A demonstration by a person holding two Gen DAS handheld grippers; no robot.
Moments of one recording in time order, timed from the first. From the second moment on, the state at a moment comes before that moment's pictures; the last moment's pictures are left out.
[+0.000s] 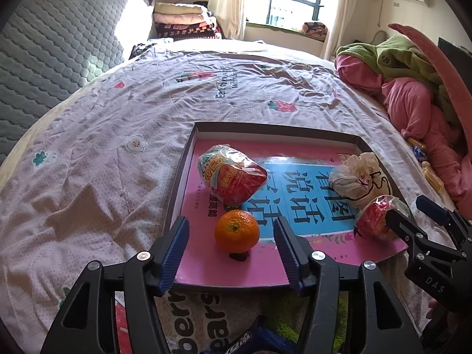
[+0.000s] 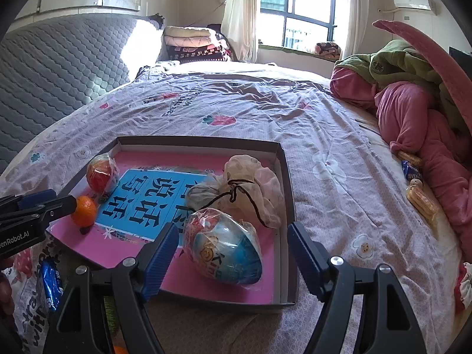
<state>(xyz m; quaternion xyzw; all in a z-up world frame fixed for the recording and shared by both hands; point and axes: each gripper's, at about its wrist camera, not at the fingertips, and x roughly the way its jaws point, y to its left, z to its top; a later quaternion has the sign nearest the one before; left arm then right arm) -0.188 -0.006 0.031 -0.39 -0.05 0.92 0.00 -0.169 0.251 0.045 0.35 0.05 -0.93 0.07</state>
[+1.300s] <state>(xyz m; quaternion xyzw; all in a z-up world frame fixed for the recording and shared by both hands) -0.119 -0.013 0.076 -0.30 -0.03 0.95 -0.02 -0.114 0.227 0.105 0.25 0.06 -0.96 0.10</state>
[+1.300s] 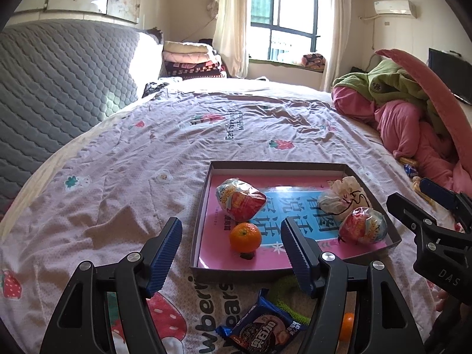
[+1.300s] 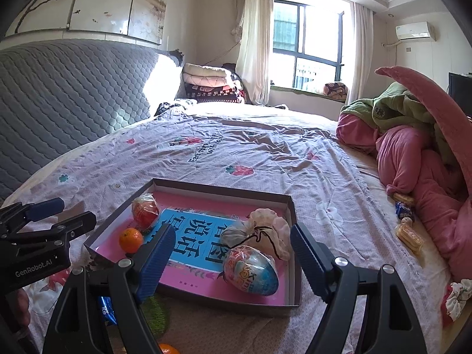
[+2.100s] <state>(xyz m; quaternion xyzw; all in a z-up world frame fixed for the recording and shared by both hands) -0.086 -0.012 0.070 -0.31 -0.04 0.95 0.00 -0.086 0.233 0.116 0.24 0.06 -0.96 0.12</state>
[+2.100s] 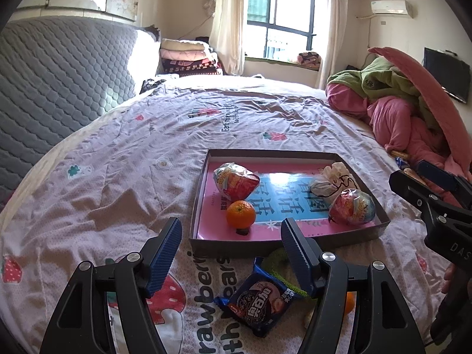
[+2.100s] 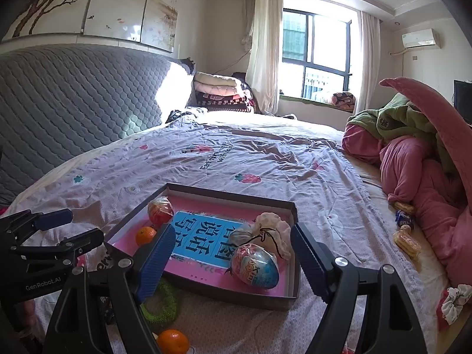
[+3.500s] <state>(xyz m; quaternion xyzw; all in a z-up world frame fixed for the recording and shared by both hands) -0.058 0.001 0.035 -0.36 0.01 0.93 0.06 -0.053 0.251 0.064 0.34 0.06 -0.92 0.19</state>
